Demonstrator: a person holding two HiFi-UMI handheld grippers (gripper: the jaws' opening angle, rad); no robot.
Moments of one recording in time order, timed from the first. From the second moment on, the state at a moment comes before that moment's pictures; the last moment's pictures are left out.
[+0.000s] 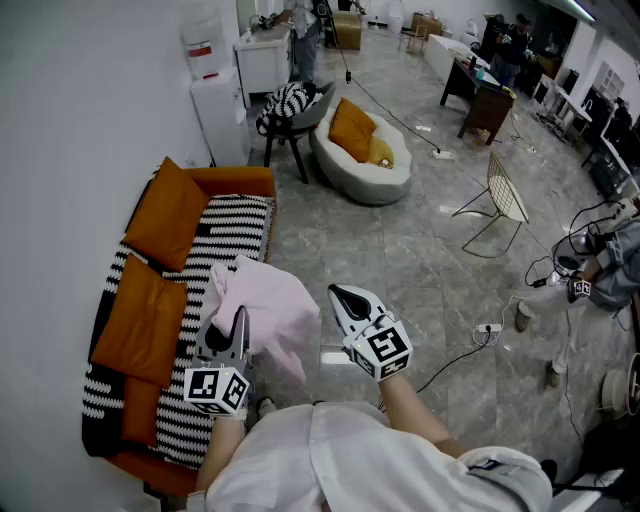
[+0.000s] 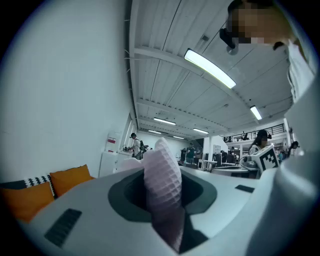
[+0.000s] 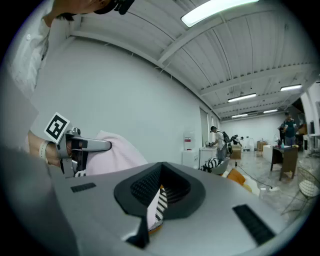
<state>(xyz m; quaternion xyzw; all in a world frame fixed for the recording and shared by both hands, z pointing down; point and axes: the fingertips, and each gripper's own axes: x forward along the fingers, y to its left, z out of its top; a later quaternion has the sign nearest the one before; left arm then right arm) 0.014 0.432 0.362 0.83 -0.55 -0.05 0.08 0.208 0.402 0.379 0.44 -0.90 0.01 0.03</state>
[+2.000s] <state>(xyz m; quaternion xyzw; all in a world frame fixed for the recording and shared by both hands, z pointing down) -0.049 0.306 0.373 0.85 -0.52 -0.06 0.09 0.142 0.271 0.400 0.44 -0.90 0.05 0.05</state>
